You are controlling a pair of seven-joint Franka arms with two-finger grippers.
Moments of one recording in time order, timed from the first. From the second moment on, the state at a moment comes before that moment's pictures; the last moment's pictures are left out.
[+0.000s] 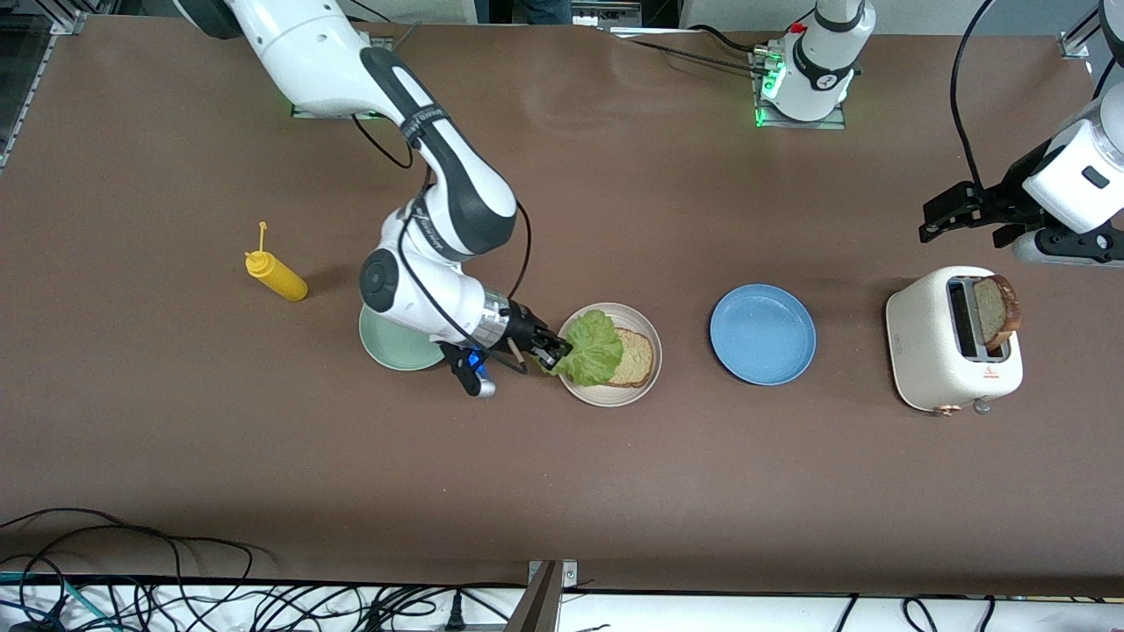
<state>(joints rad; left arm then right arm) 0.05 0.04 -0.09 -1.60 -0.05 1.60 -0.01 0.57 0.82 0.05 -1.29 0.68 2.39 1.02</state>
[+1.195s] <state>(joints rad) 0.05 0.04 -0.09 -1.60 -0.05 1.60 -0.01 0.65 0.94 0.05 -1.29 0.83 2.56 1.02</state>
